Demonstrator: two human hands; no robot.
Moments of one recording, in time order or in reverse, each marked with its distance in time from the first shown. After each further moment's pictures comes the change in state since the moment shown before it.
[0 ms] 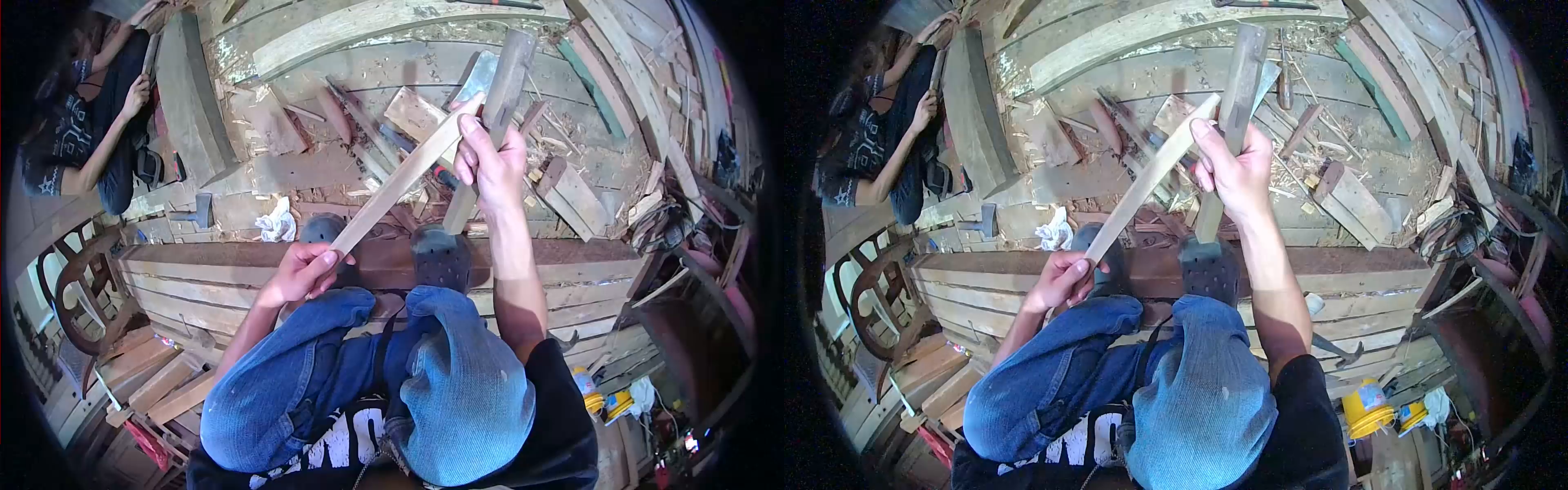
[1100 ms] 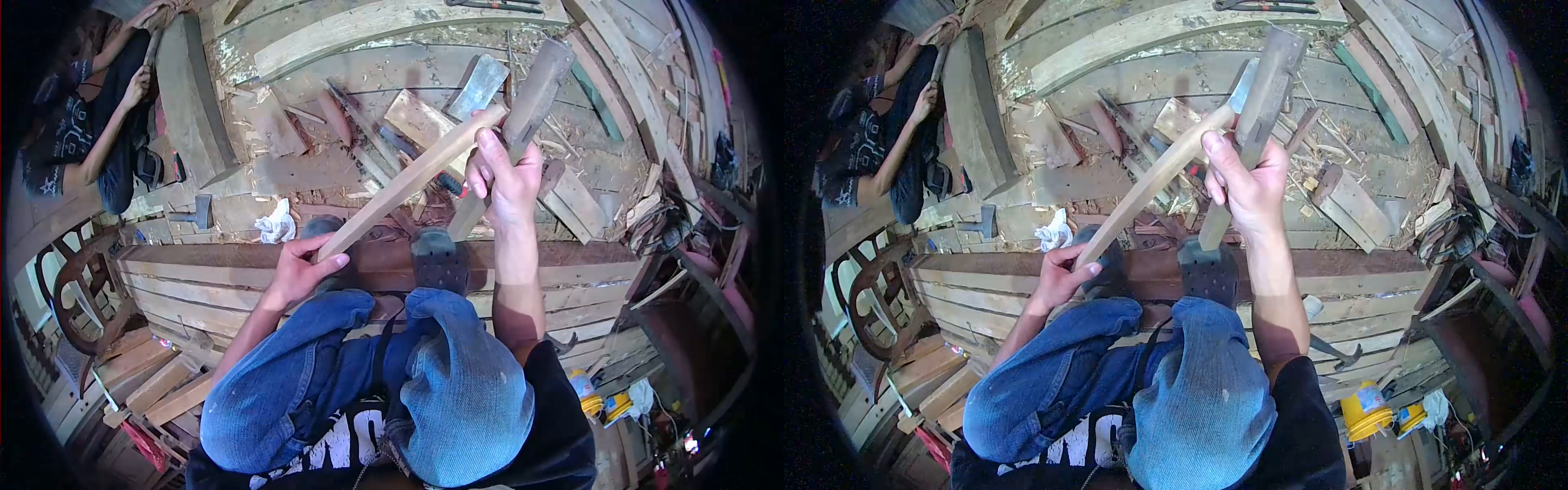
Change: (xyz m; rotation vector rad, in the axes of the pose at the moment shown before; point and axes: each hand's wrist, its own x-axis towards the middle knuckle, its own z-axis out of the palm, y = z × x) left_hand 0.002 -0.011 0.007 0.104 0.328 0.065; right_hand -0.016 -0.014 0.000 -0.027 -0.022 -0.106
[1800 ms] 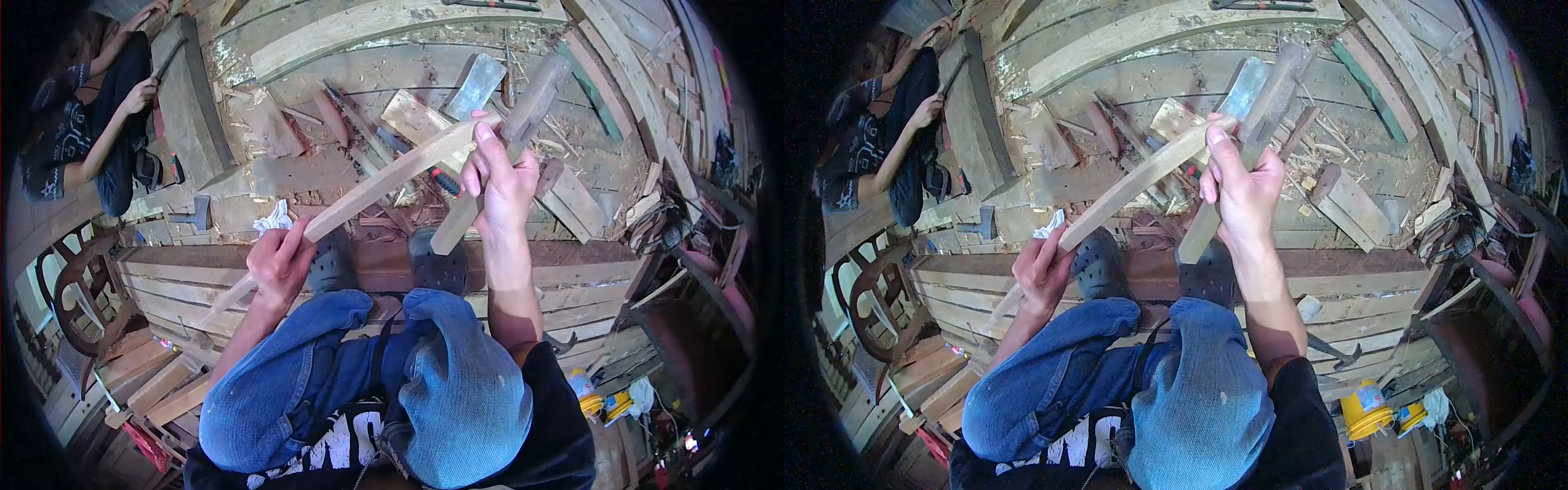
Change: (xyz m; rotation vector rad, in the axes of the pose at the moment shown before) left_hand 0.002 0.009 -0.010 1.005 0.511 0.653; right_hand -0.003 -0.002 0.012 0.079 0.225 0.087
